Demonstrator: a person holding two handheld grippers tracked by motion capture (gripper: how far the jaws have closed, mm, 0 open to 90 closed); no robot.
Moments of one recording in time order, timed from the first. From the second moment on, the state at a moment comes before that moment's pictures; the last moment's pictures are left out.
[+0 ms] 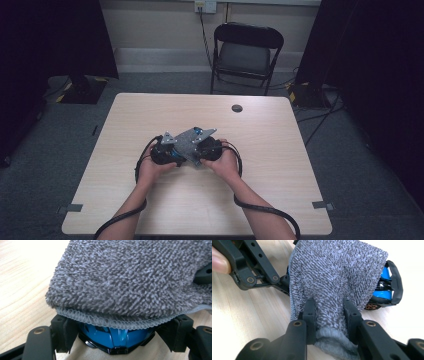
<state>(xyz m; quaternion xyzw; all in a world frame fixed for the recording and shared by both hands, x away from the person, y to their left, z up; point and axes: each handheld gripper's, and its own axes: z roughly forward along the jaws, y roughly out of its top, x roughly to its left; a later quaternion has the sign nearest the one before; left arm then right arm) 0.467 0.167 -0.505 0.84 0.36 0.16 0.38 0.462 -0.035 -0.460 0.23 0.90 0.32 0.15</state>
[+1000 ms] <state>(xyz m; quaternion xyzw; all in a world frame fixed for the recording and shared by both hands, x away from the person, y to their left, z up) 0.467 0.168 -0.505 0.84 0.35 0.15 0.38 0.473 -0.046 -0.462 0.22 0.91 0.32 0.13</state>
